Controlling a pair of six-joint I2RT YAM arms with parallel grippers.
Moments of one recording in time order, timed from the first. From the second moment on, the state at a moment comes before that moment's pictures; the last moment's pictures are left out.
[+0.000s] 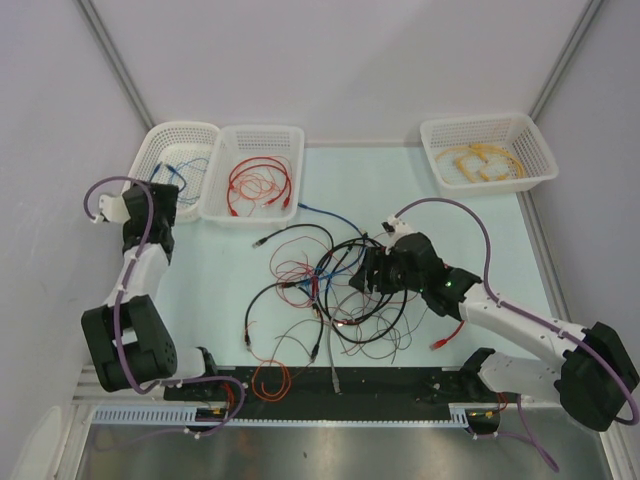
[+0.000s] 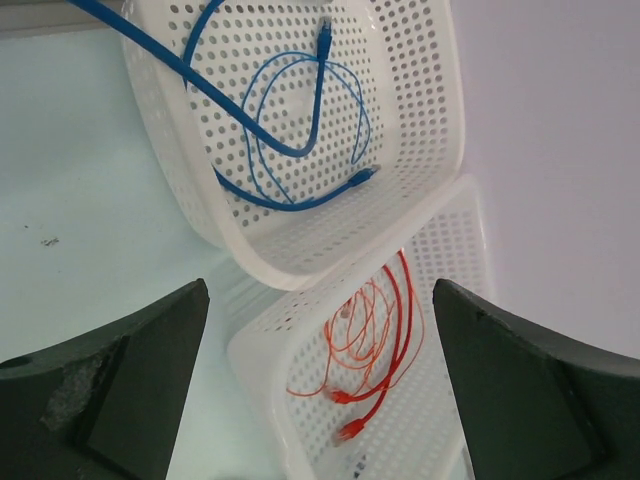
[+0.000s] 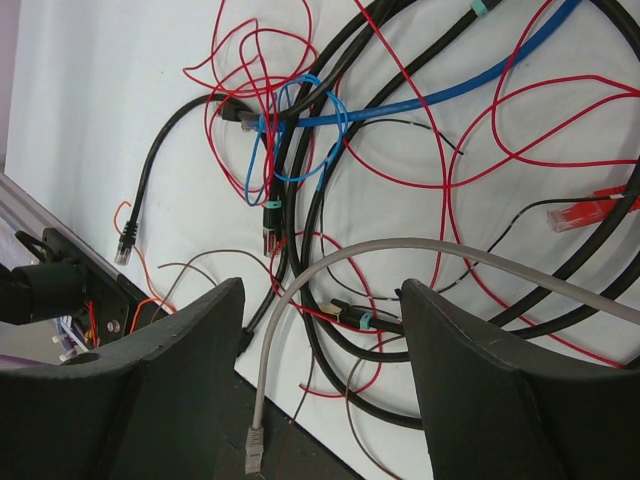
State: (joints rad) left arm 0.29 1.34 0.87 0.00 -0.19 -1.06; right arm 0.75 1.11 0.67 -0.16 -0.11 0.64
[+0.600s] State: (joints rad) left arm 0.36 1.42 0.68 0.35 -0.56 -1.31; right arm 0.74 1.11 0.67 -0.17 -0.08 0.63
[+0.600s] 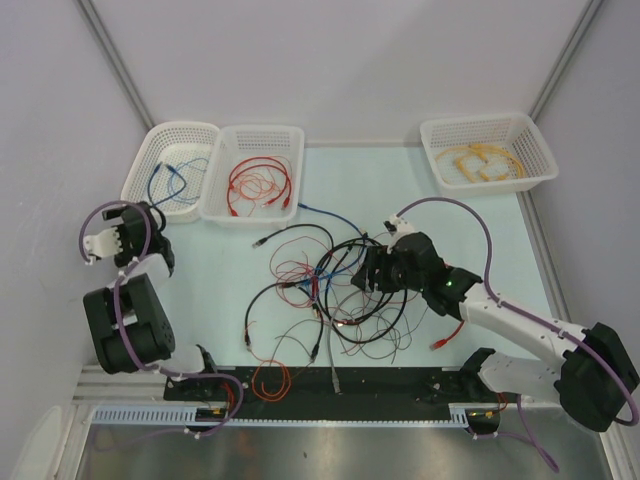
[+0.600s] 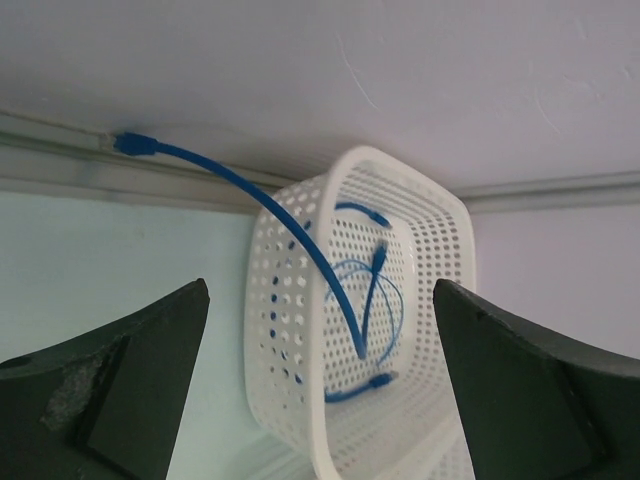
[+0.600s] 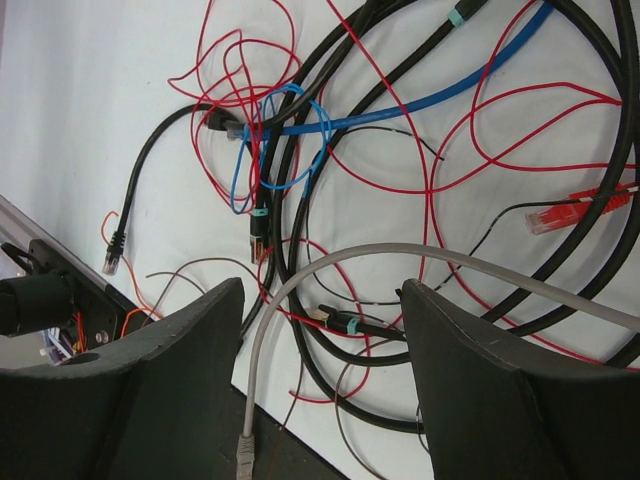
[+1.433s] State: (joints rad) left arm 0.44 1.84 0.86 0.62 -0.51 -1.37; right arm 0.74 1.35 0.76 -0.16 -0.11 0.64
